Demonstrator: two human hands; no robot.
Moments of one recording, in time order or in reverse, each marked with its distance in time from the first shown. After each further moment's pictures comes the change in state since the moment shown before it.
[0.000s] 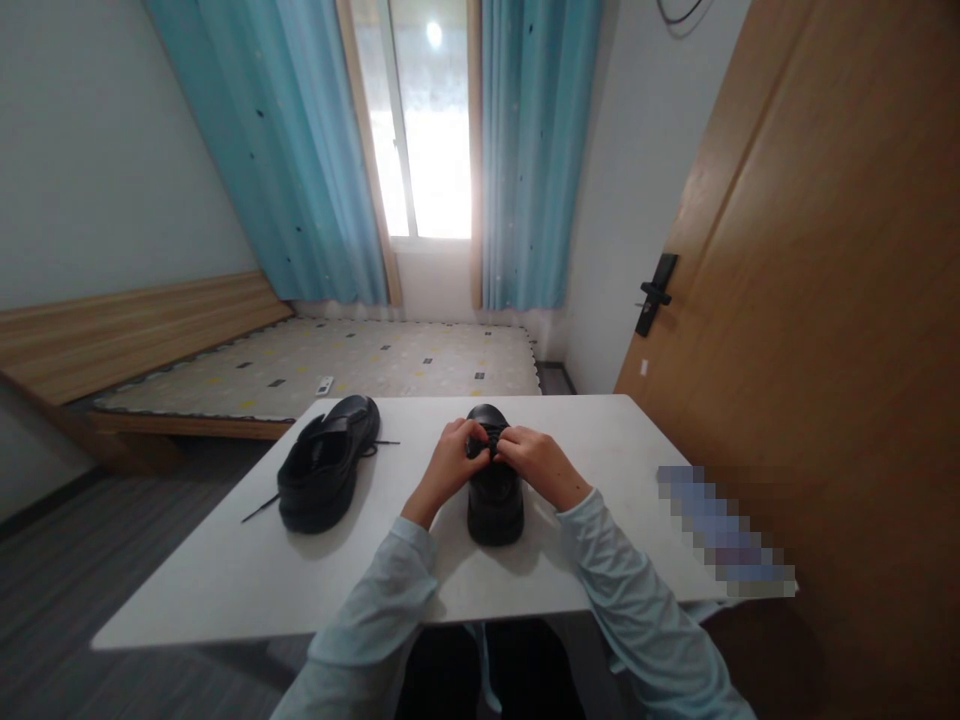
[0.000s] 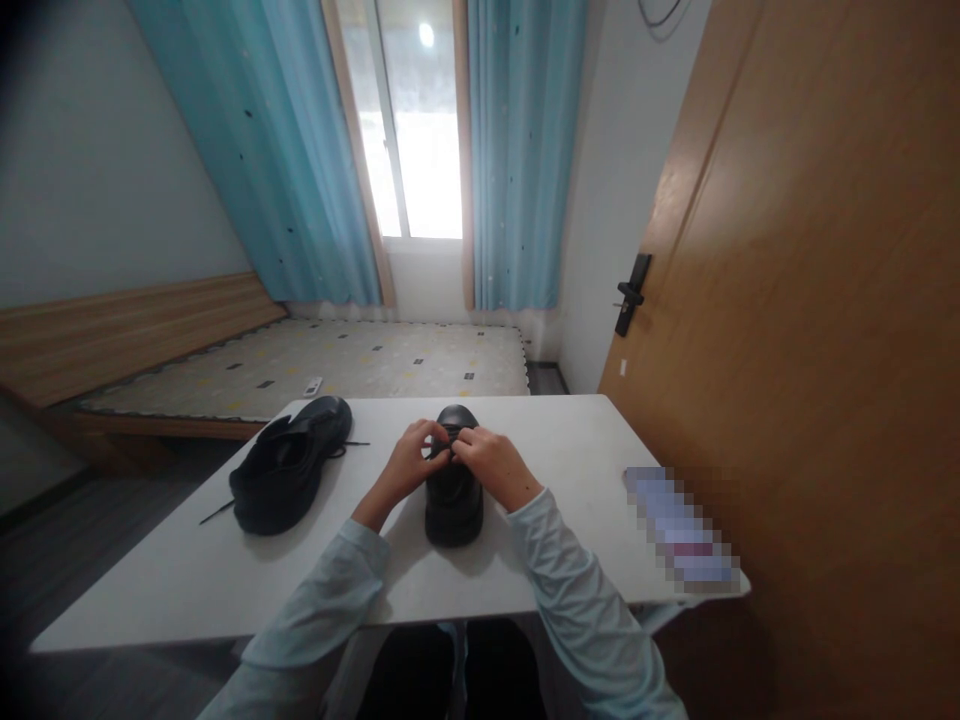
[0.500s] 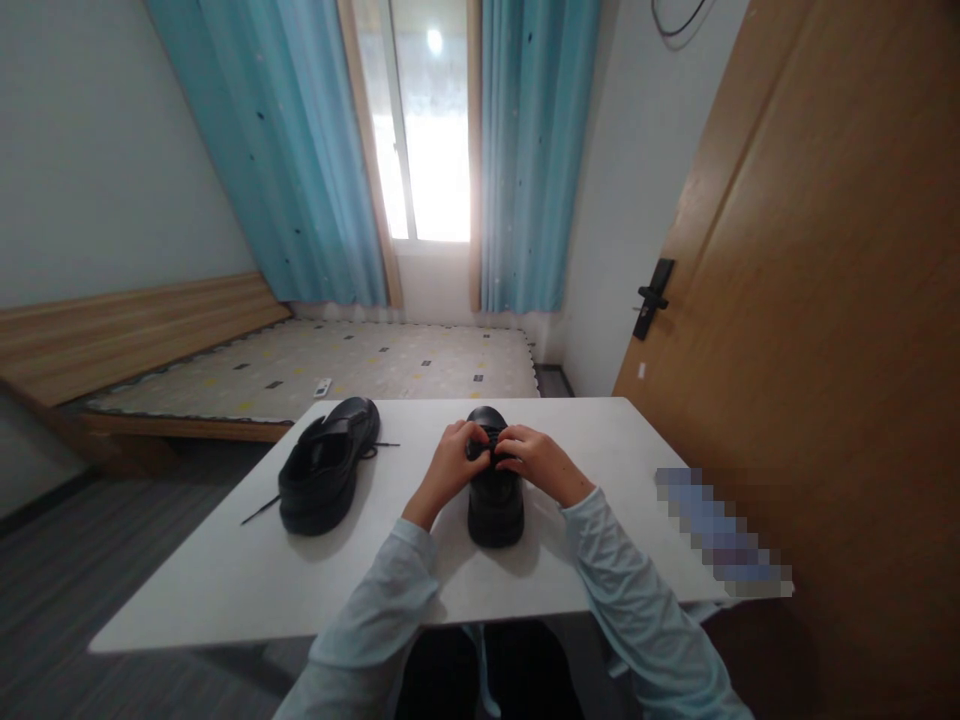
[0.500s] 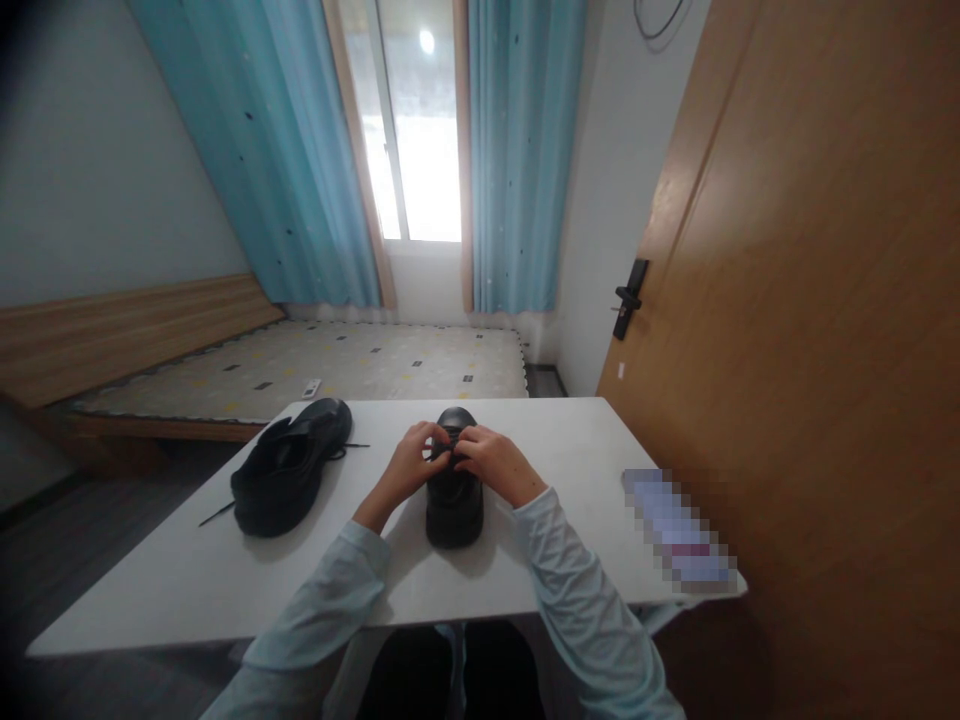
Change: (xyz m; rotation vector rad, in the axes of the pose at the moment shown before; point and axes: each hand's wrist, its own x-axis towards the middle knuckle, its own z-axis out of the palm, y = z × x) left_hand 0.000 0.000 -0.001 -0.006 -0.008 -0.007; right_hand 0.000 0.010 -0.001 0.178 0.008 -0.026
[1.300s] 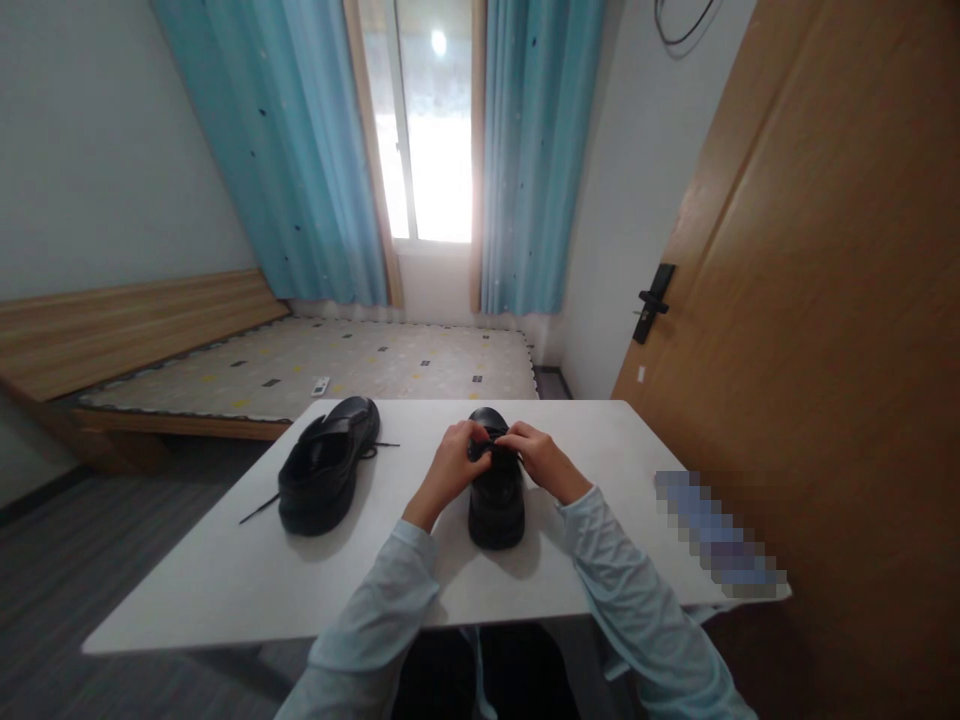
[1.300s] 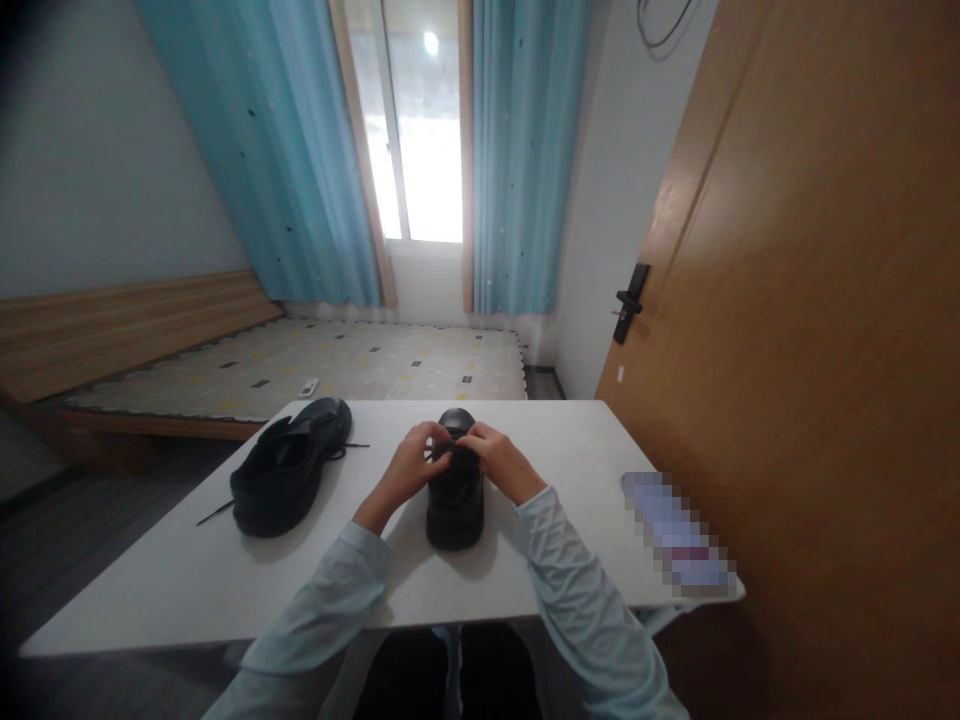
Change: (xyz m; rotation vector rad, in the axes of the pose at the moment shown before) left_hand -0.001 -0.002 -0.001 -0.010 0.022 0.004; right_hand 0.000 0.014 0.016 0.194 0.145 0.063
